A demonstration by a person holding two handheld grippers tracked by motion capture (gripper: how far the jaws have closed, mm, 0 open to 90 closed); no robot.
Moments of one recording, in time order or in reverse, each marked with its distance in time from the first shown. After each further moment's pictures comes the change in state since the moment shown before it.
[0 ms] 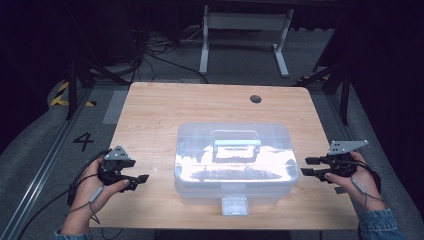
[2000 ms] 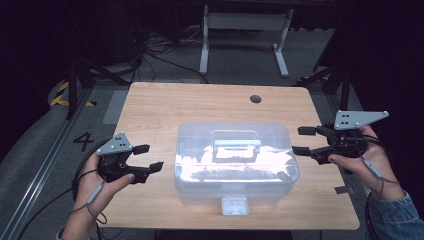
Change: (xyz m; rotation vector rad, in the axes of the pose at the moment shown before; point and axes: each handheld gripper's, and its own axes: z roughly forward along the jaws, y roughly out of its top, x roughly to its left) left arm -0.045 0.051 -0.041 -0.273 -0.094 0.036; right arm 0.063 0.123 -0.050 -0.223 0.070 -0.156
